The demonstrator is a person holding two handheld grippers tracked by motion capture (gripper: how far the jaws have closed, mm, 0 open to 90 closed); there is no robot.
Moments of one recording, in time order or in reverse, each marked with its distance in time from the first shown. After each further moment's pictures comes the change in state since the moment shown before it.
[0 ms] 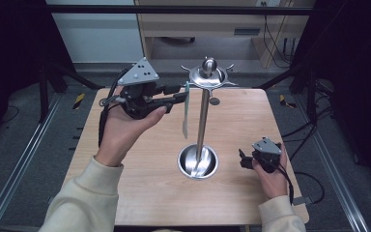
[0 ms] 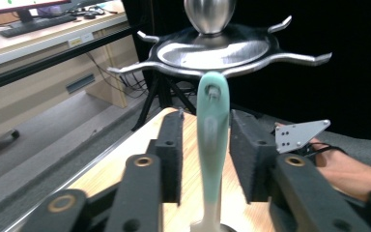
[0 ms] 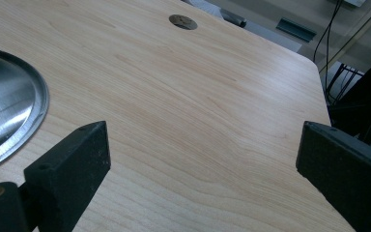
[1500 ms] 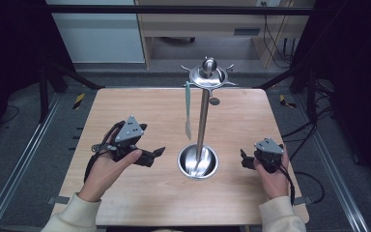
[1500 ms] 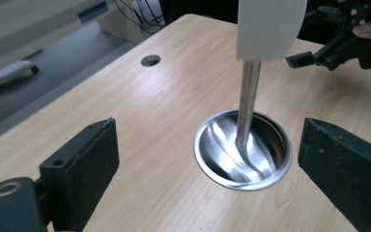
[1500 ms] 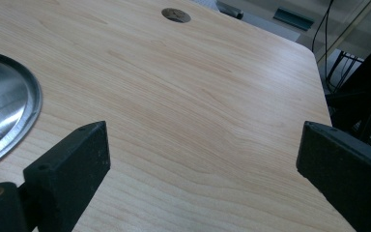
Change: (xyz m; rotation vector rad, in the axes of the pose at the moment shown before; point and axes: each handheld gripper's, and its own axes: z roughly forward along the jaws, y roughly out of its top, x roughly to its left) left arm 0.007 -0.153 0.003 0.205 0.063 -0.014; right arm -0.004 -0.003 -0.001 0.020 -0.008 0.048
